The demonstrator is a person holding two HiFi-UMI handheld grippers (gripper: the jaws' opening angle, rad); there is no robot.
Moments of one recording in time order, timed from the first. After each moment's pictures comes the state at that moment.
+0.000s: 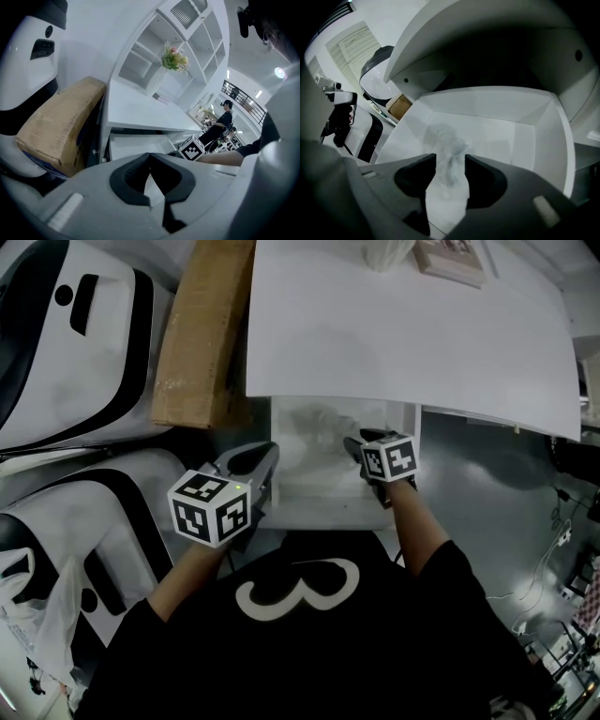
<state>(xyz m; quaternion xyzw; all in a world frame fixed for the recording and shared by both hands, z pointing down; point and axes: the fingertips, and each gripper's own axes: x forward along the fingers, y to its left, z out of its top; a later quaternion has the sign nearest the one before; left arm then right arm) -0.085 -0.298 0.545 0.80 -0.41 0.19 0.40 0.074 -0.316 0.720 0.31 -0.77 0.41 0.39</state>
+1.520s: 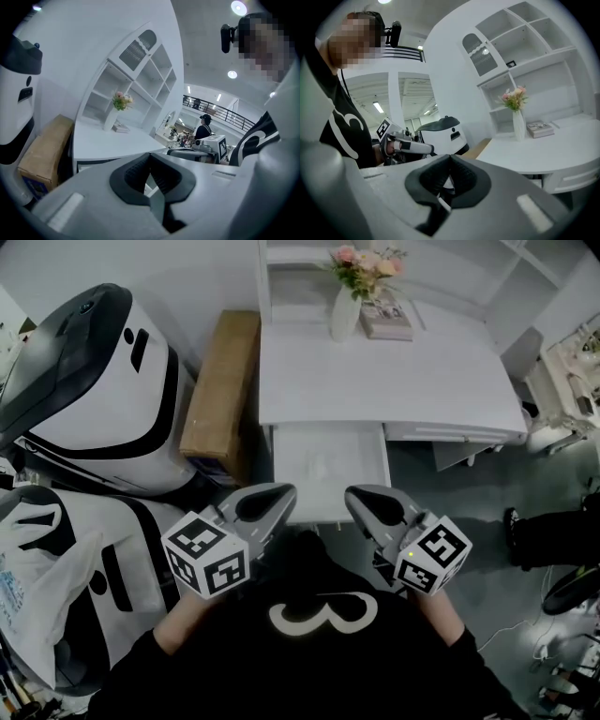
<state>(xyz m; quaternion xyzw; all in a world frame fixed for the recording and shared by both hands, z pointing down) -0.055 -0.161 0.333 0.91 -0.32 0.04 0.26 0.027 -0.154 0.336 0.31 -0.93 0.18 0.07</state>
